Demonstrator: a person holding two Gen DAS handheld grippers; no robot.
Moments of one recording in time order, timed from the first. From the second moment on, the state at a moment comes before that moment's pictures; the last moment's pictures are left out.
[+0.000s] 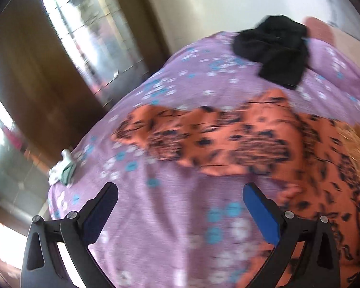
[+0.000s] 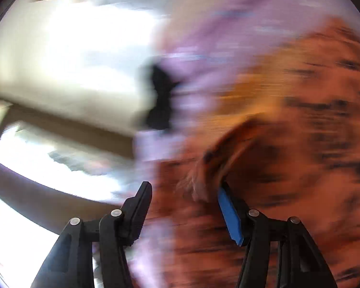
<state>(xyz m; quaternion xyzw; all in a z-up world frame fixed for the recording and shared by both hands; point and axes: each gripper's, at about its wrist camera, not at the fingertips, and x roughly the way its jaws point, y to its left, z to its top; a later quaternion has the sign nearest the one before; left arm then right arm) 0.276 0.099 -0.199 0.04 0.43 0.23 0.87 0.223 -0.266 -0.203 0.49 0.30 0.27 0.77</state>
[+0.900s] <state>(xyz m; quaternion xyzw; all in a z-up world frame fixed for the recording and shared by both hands) 0.273 0.254 -0.224 -0.17 0.46 0.27 0.83 0.259 -0.163 -0.221 0.34 0.38 0.27 0.82</state>
